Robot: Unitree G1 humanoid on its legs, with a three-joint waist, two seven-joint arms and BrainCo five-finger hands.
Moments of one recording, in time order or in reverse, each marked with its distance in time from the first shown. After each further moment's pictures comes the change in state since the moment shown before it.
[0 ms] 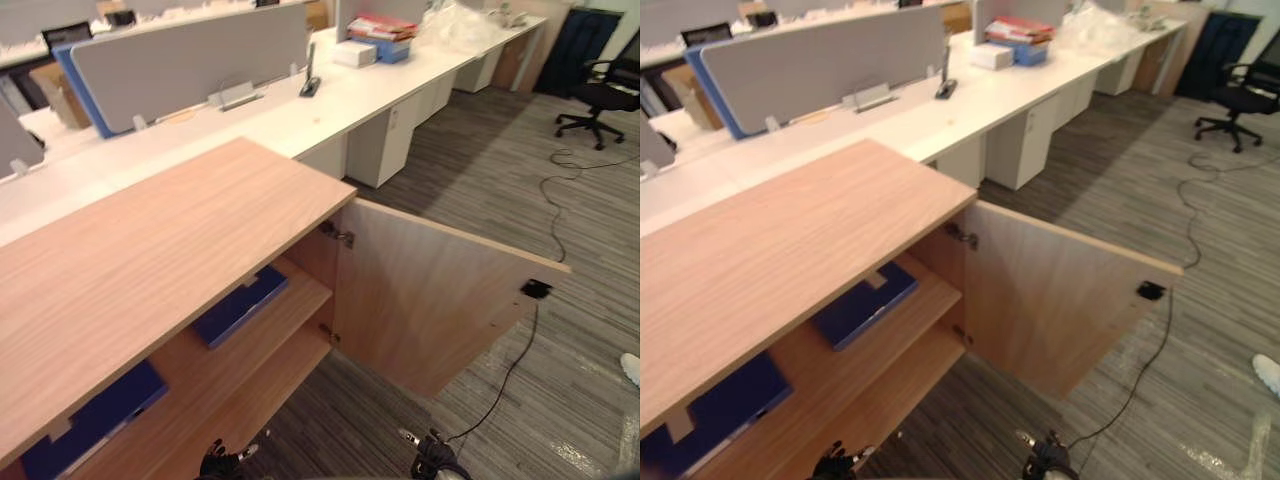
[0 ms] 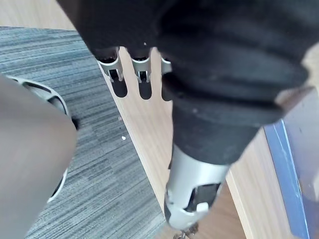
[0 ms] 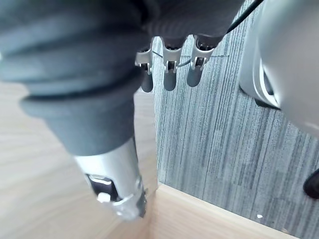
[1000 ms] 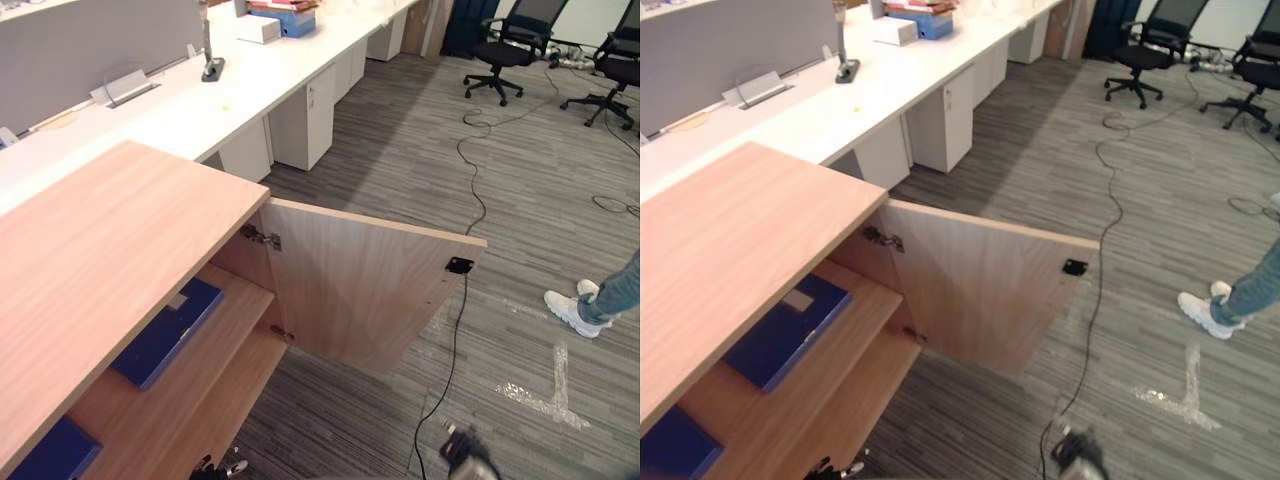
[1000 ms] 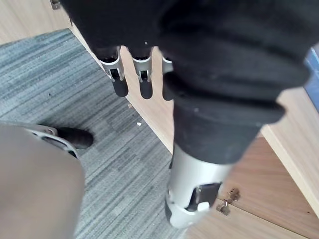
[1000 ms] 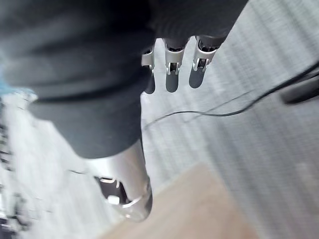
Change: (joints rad) left arm 0.053 0.083 -0.039 0.021 -0.045 0.036 0.001; right arm -0.173 -0.129 -0.224 -0.097 0.261 -0.062 -0.098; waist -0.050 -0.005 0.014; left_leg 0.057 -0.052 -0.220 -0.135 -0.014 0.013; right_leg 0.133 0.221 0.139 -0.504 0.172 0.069
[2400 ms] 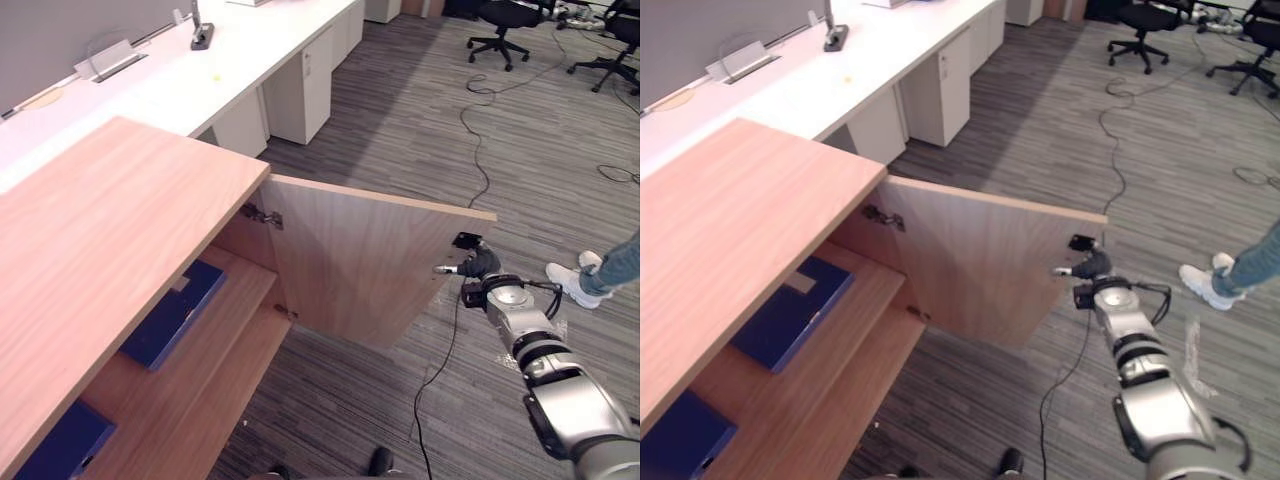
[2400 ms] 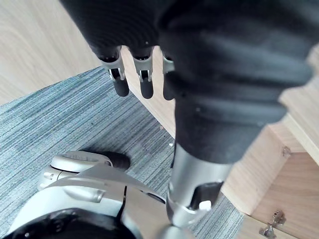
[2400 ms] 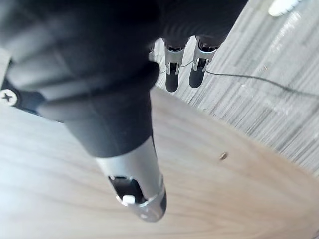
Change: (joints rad) left arm 0.105 0.017 -0.040 -0.042 -0.041 -0.013 -0.031; right arm -0.527 -0.589 1.075 -0.009 -0.069 0.026 0.234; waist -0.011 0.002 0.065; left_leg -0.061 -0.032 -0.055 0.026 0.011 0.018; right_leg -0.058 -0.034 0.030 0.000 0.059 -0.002
